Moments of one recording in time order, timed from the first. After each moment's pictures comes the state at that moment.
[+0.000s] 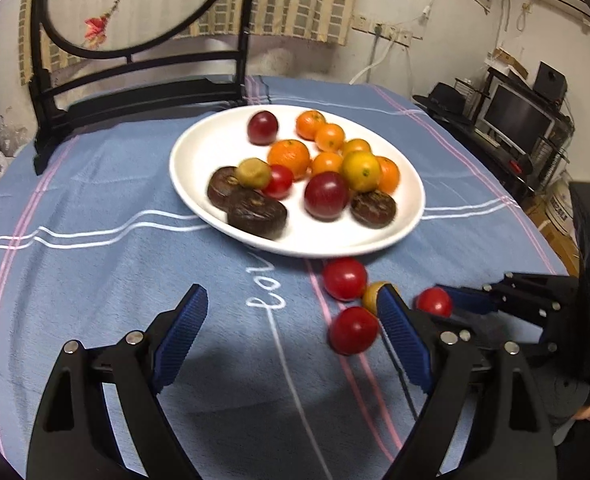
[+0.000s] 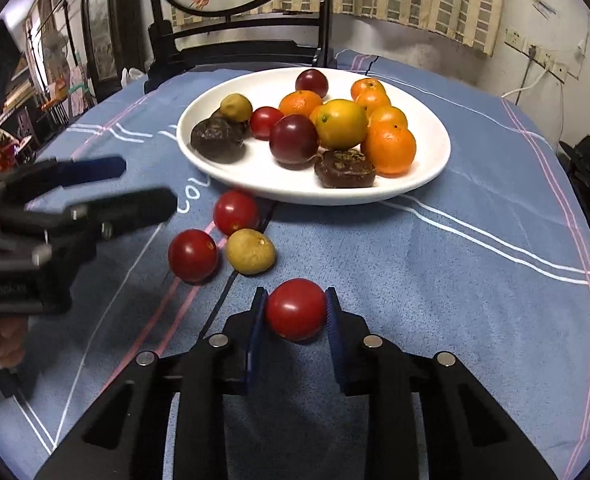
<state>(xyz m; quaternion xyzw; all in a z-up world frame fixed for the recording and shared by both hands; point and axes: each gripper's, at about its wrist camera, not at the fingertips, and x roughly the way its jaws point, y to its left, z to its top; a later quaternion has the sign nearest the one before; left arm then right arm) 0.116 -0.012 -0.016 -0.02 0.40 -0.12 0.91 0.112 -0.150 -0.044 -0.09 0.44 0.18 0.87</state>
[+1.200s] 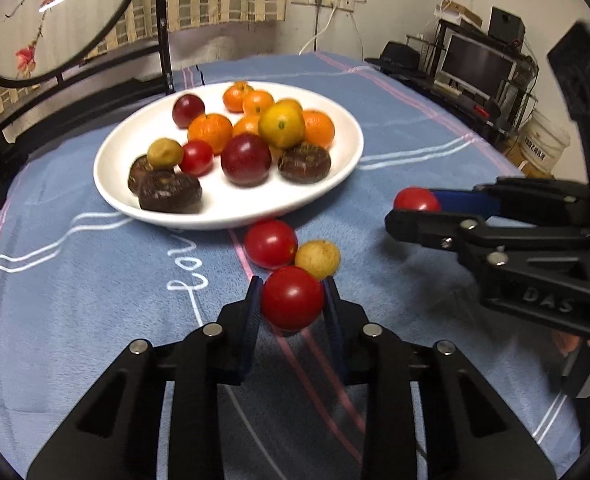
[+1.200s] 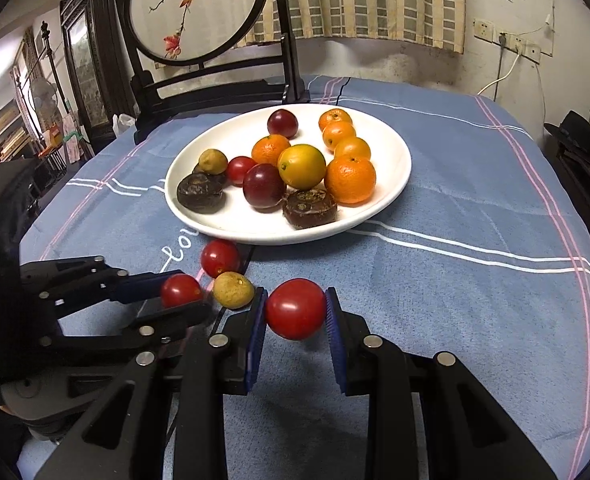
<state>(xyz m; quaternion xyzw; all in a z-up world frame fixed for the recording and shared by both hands) 0.106 -0.056 -0.031 0.05 0.41 -0.19 0.89 0.115 -0.175 -0.020 -0.02 0.41 0.17 0.90</state>
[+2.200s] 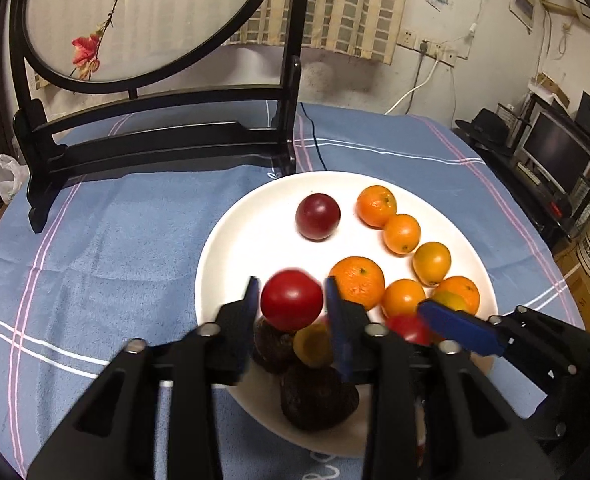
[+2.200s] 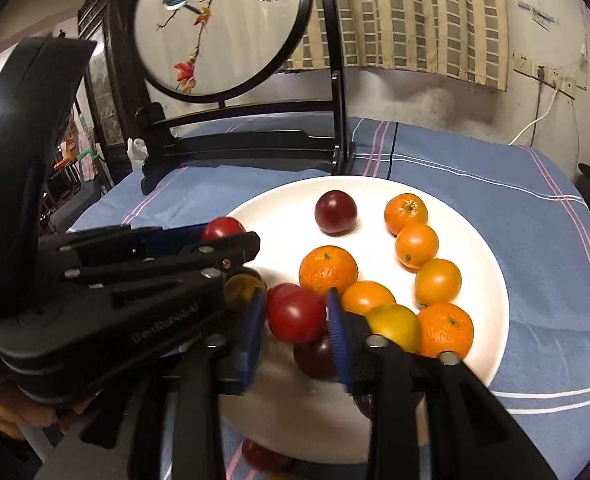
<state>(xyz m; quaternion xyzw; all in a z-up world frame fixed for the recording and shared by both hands) 0.246 0.003 0.012 -0.03 0.39 -0.06 0.92 0.216 -0.100 -0.003 -0.01 0.36 0.21 0.91</state>
